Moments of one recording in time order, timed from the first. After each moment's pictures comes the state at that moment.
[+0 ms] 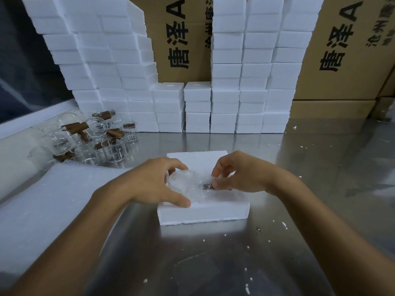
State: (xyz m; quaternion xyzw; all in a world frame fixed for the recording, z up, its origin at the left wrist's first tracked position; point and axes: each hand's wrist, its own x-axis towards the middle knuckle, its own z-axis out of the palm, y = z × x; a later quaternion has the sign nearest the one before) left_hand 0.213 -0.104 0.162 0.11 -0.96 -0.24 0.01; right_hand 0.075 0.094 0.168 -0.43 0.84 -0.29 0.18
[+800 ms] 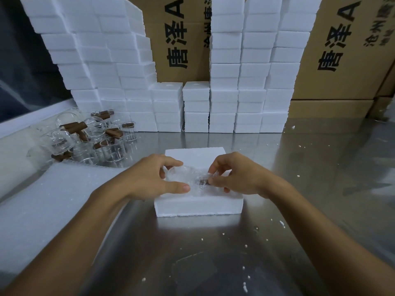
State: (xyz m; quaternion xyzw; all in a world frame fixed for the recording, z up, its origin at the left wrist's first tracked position) left_hand 0.211 -0.107 0.158 0.15 -0.93 -0.32 0.05; right_hand 0.070 0.089 0.150 -0.44 0.83 -0.33 0.15
